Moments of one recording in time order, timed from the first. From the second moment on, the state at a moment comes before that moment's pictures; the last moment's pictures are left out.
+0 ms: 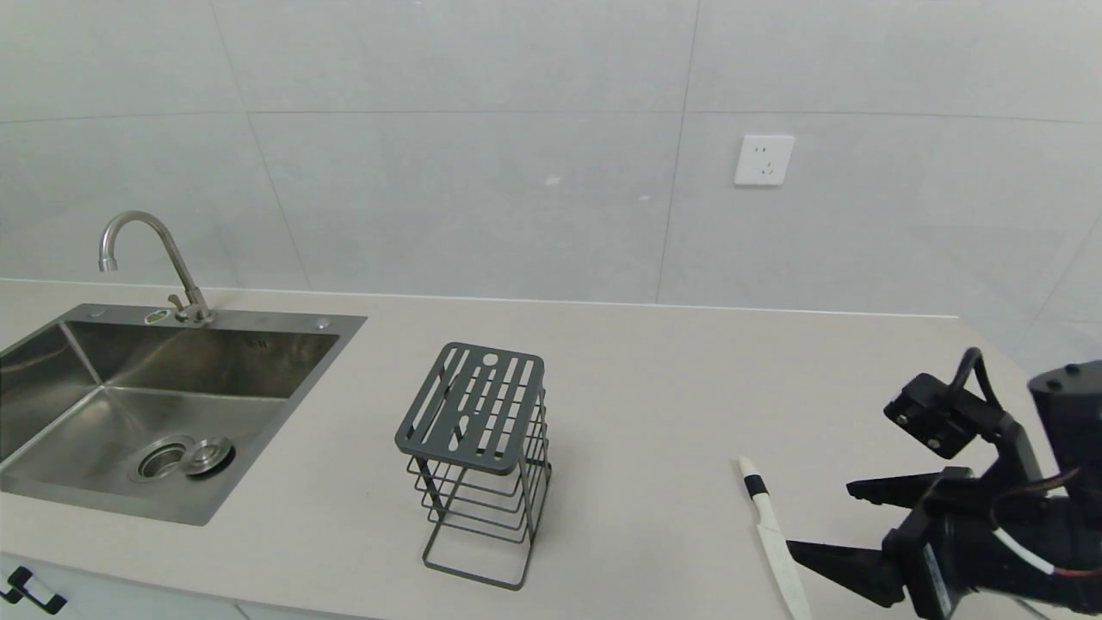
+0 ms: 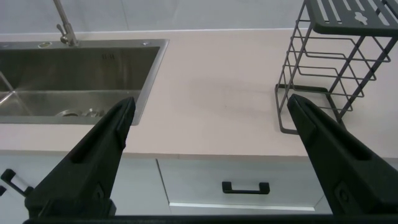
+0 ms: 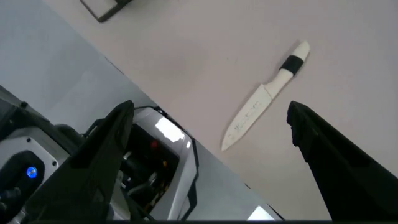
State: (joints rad) left arm 0.00 0.00 0.00 0.00 -0.05 0.04; right arm 0.48 1.36 -0.48 -0.12 0.15 0.03
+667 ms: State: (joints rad) left arm 0.00 0.00 0.00 0.00 -0.05 0.03; right arm 0.50 1.63 -0.44 -0.34 -0.04 0.10
